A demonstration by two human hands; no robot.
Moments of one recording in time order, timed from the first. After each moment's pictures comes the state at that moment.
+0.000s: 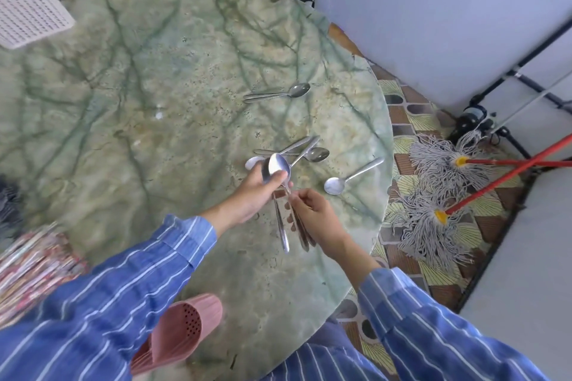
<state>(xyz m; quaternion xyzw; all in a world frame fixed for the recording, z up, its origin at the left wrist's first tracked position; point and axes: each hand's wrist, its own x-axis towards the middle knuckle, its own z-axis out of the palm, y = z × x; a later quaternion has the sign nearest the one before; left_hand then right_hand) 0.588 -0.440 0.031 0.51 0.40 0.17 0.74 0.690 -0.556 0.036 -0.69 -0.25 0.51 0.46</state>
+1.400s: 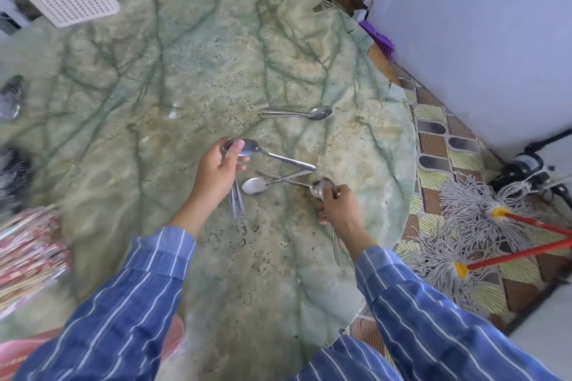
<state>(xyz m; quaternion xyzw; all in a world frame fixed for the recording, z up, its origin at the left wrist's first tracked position) 0.595 -0.372 0.057 0.56 0.58 0.34 0.48 0.804 -0.466 -0.016 -0.80 -0.23 0.46 0.33</state>
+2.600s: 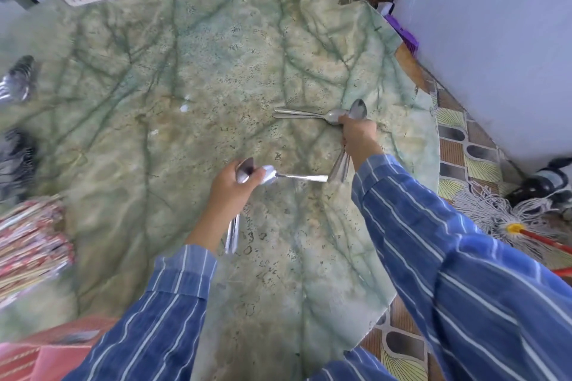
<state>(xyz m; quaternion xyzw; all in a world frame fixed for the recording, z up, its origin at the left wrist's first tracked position) 0.591 -0.379 0.030 0.54 0.66 0.25 0.47 0.856 -0.290 -0.003 -0.80 -0.13 0.45 0.38</state>
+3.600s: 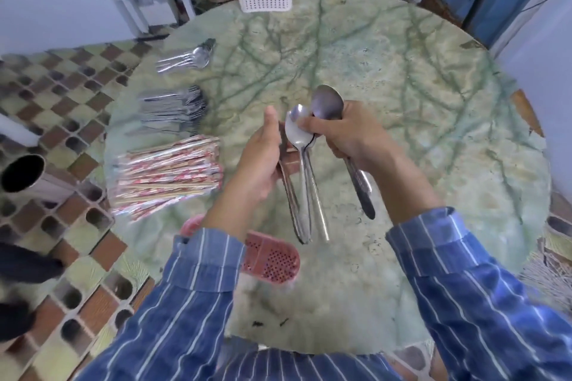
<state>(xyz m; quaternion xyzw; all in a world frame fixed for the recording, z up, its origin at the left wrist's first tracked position) 0.425 -0.467 0.177 0.29 0.59 0.46 0.60 0.565 -0.427 0.192 -0.53 -0.55 0.56 0.33</state>
